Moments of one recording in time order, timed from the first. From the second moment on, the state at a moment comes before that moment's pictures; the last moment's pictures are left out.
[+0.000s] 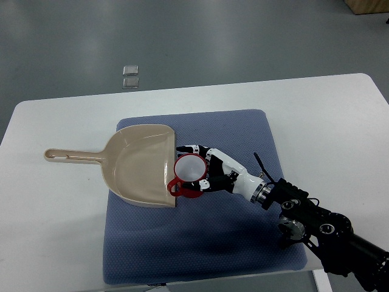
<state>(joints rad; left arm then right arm) -0.01 0.00 -0.06 -0.15 0.08 -0.04 0.10 0.44 0.00 0.73 0.81 -0.97 0.37 0.55</state>
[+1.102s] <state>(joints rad) -0.01 0.00 -0.06 -0.15 0.08 -0.04 0.10 0.44 0.00 0.73 0.80 -0.97 0.38 0.58</state>
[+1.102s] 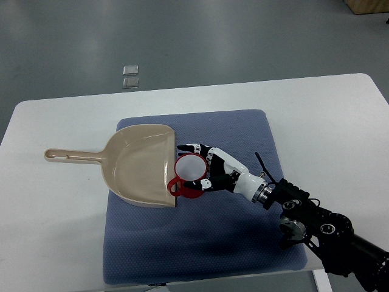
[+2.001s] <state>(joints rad) -0.01 0.00 -0.06 -0.15 0.08 -0.04 0.10 0.44 -0.09 0.75 0.80 -0.96 0.38 0.61</state>
